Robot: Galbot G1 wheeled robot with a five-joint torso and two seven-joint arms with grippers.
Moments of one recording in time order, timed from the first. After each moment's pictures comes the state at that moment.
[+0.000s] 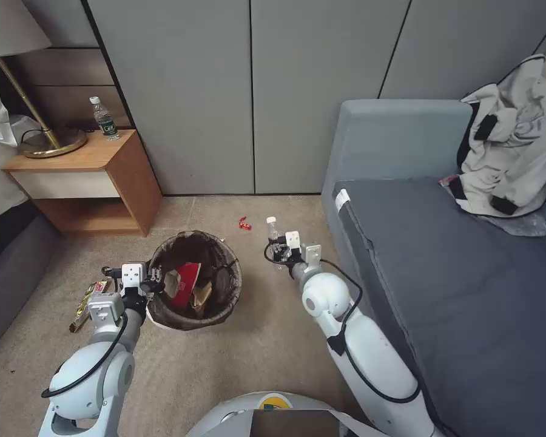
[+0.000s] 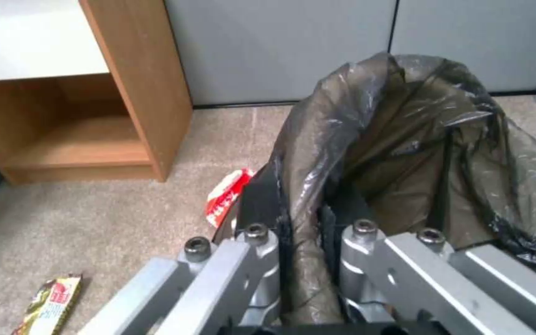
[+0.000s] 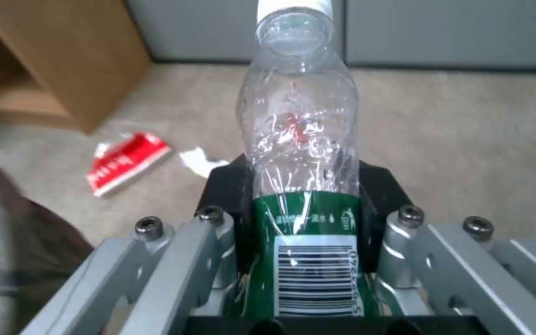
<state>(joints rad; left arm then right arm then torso) 1.61 -1.41 -0.76 -2.32 -0.22 0.51 -0.01 -1.01 1.34 0.08 1.87 0.48 -0.58 0.24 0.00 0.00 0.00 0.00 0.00</state>
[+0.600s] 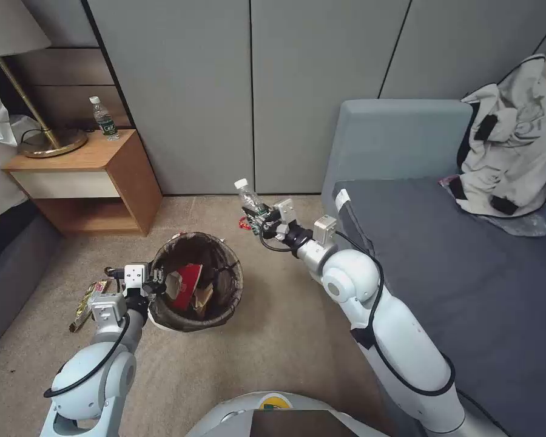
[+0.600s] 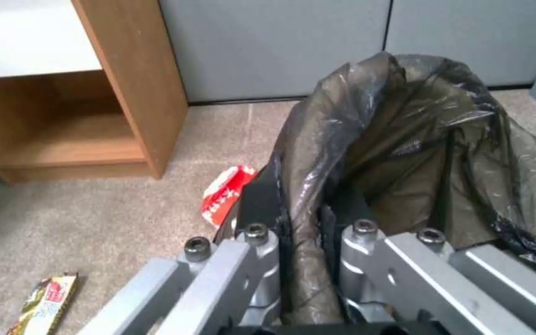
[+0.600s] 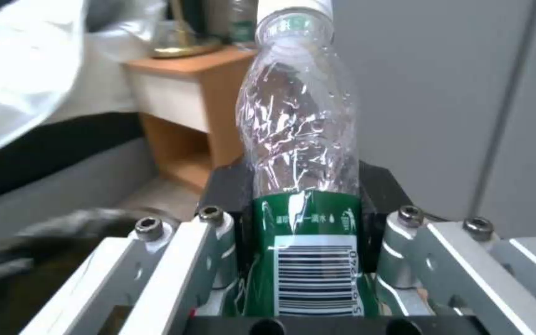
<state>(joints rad) 1.62 -1.41 -0.75 -2.32 -0.21 0.52 -0.01 -0.89 1.23 0.06 2.07 0.51 -0.54 -0.09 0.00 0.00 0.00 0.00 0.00</state>
